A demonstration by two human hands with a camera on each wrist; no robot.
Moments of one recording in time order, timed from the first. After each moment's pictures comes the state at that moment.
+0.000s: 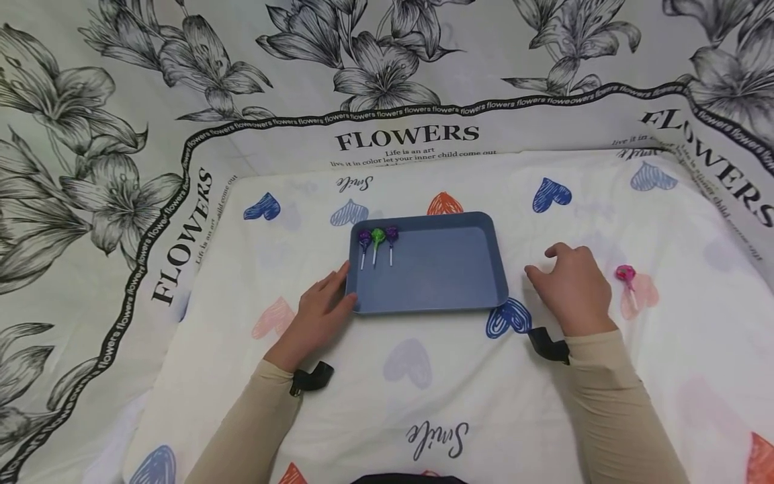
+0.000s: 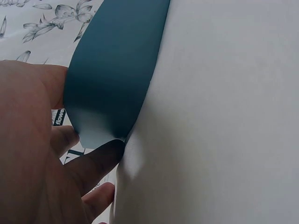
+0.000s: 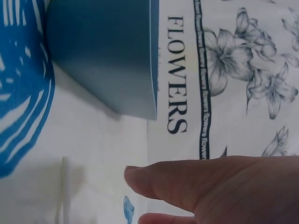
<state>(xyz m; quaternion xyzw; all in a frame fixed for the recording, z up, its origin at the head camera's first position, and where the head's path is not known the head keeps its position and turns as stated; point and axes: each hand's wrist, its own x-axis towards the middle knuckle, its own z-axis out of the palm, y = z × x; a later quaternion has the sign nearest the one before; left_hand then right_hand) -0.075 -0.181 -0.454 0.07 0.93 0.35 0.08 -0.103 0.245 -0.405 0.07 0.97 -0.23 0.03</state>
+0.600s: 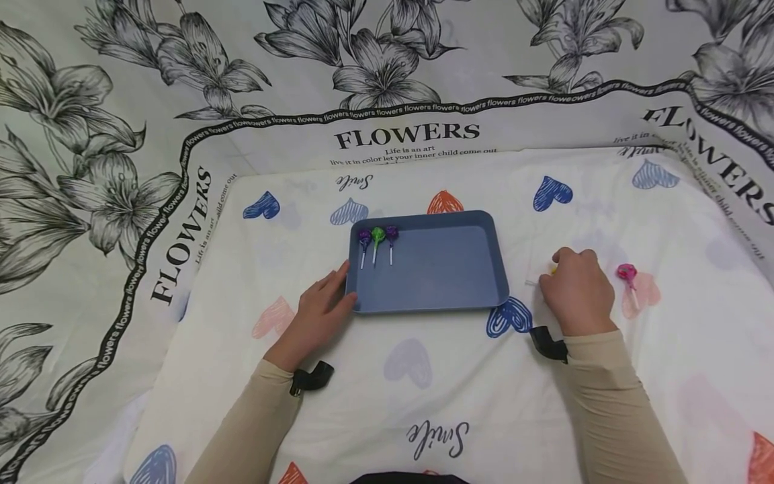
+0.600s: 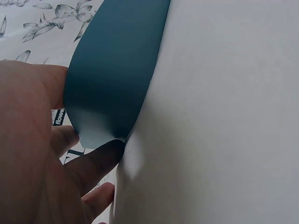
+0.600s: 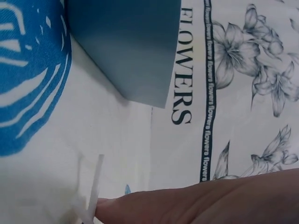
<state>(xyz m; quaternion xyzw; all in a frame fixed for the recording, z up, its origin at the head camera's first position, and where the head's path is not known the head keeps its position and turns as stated) -0.076 -0.182 -0.457 0.07 0.93 0.35 0.07 -0.104 0.252 -0.411 0.09 0.97 -0.21 0.06</state>
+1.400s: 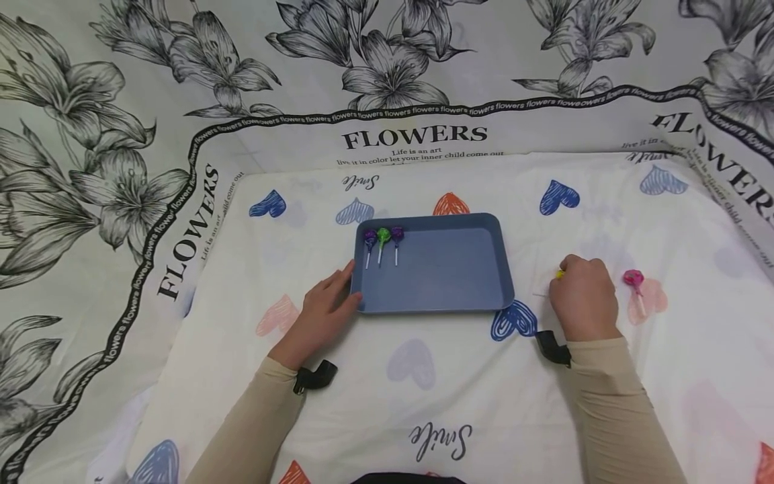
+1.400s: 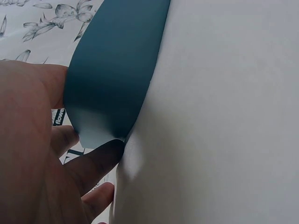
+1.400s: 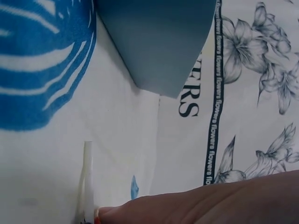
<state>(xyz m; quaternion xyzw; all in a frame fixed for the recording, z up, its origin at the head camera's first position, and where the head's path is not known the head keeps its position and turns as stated) -0.076 -0.184 -0.457 0.07 0.93 0.35 0.08 -0.102 0.250 -0.418 0.09 0.97 -0.24 0.03</state>
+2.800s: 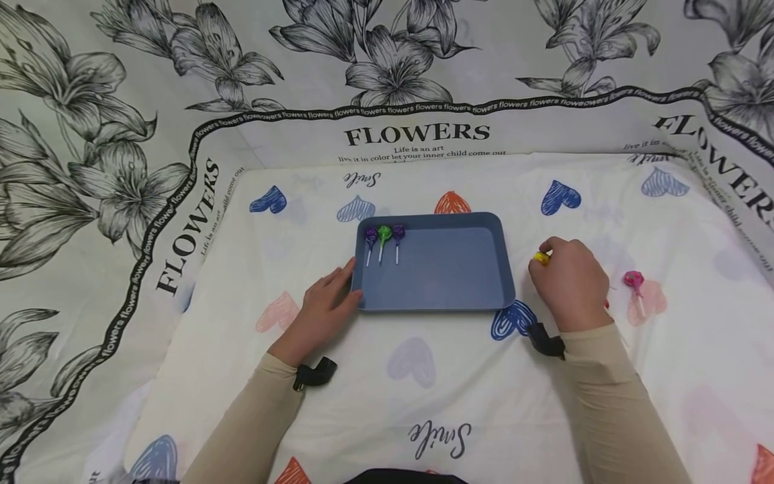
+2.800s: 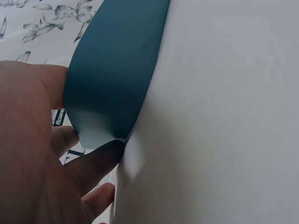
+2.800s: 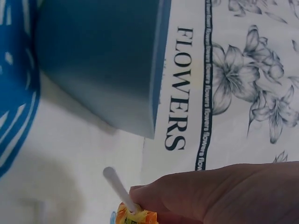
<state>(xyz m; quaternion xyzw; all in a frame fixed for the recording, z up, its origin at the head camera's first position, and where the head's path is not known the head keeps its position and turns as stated) -0.076 -0.183 -0.452 0.08 0.93 0.35 0.07 -0.117 0.227 -0.400 0.06 0.98 -0.21 0.00</state>
